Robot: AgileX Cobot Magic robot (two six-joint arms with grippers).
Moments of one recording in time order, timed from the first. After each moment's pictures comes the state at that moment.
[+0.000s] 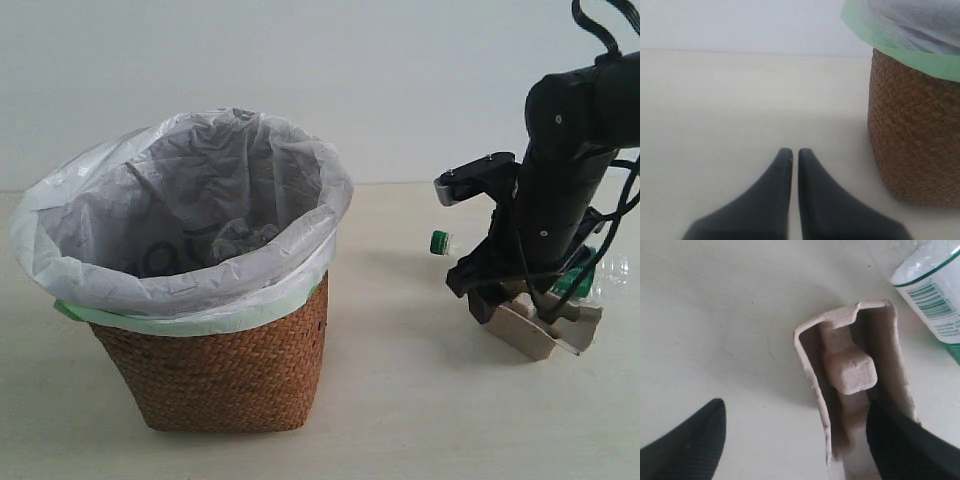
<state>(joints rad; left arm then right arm) 0.07 0.00 0.00 -0.29 0.36 0.26 0.32 1.85 -1.27 -0.08 0.87 -0.13</state>
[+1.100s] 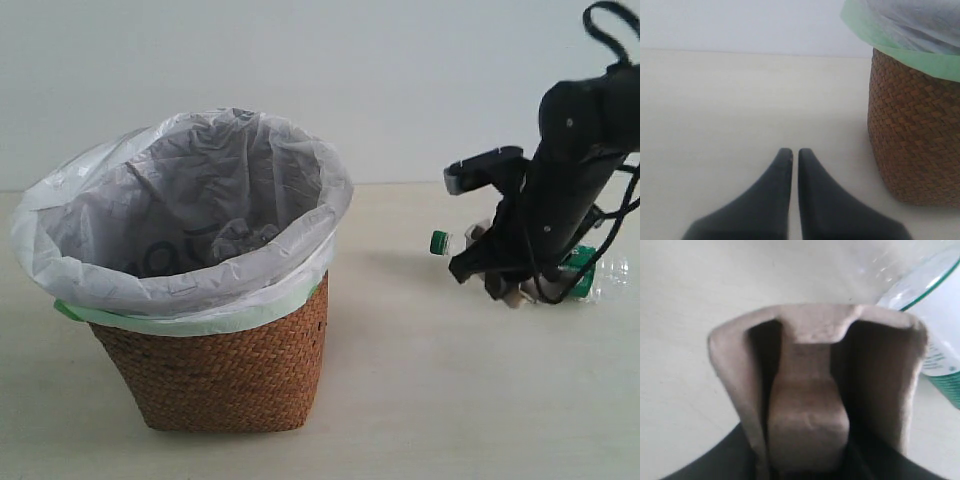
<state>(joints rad) 0.07 0.00 0.00 -0.29 0.36 0.26 0.28 1.85 -1.27 -0.04 0.76 -0.16</state>
